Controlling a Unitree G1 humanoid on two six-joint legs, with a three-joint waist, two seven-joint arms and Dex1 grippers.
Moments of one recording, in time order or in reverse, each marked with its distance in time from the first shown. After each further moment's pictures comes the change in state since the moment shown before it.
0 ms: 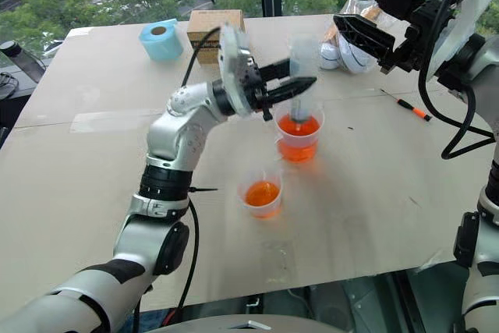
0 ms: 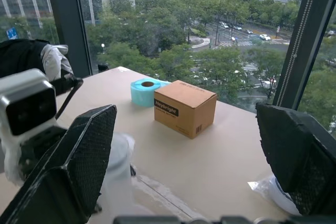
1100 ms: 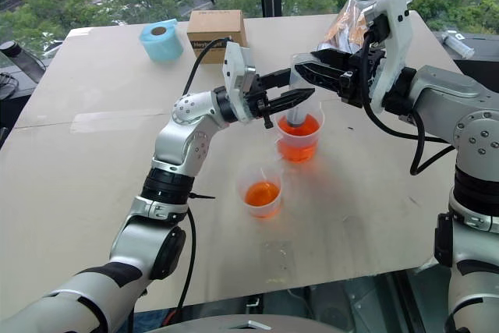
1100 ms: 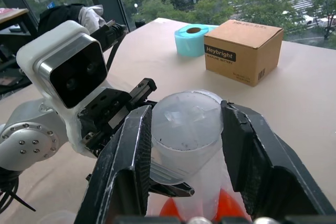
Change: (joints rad) left arm 0.017 0.022 -0.026 0.070 0.010 -0.103 0.001; right arm -0.006 0.087 0.114 -0.050 0.113 0.221 -0.124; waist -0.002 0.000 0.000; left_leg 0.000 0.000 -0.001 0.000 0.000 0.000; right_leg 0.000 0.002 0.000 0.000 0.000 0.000
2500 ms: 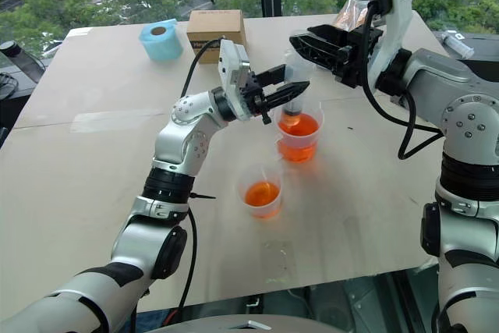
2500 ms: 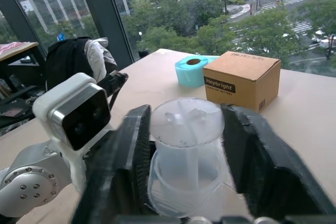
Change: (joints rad) left arm 0.014 -0.010 -0.010 0.031 -0.016 0.002 -0.002; right arm -0.083 0.043 -0.057 0.129 -0.076 -0.143 -0.024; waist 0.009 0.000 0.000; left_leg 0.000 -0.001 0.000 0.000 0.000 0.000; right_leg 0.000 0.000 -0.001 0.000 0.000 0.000
